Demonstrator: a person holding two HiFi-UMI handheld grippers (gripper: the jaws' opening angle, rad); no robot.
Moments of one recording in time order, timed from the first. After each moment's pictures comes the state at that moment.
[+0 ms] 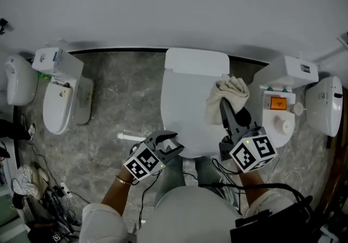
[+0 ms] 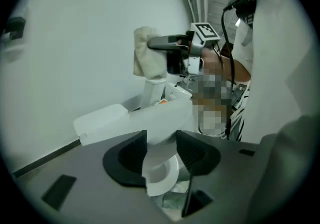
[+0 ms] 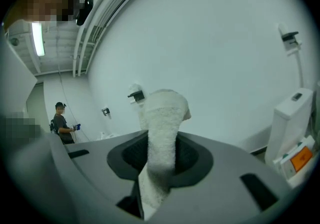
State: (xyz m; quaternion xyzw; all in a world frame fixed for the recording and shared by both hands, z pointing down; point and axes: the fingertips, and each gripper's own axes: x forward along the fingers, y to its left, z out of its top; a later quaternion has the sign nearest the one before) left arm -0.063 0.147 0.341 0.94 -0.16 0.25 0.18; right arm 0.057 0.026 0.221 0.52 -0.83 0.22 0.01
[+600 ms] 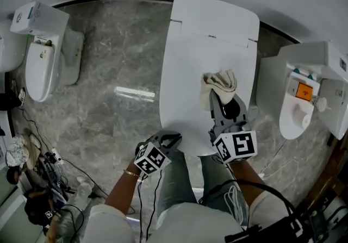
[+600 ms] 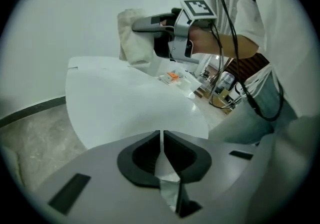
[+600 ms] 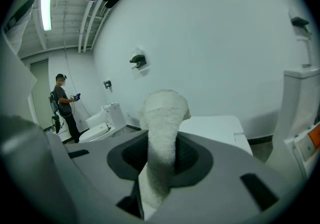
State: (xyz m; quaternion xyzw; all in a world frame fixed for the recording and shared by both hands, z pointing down) left arm -0.060 0.238 0.574 0.89 -0.19 0.30 0.28; right arm 0.010 0.045 0.454 0.49 -0.84 0.20 0.12
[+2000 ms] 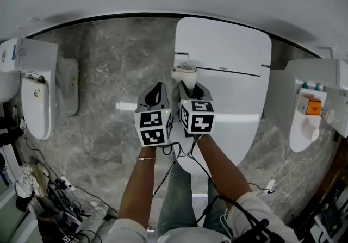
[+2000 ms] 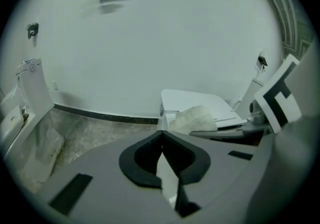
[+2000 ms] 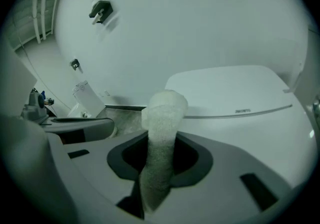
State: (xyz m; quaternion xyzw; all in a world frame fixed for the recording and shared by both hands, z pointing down) left arm -0.196 -0.116 0.592 0.75 -0.57 0.20 0.28; right arm -0.114 -0.112 0.636 0.52 -0.74 0.36 0.24
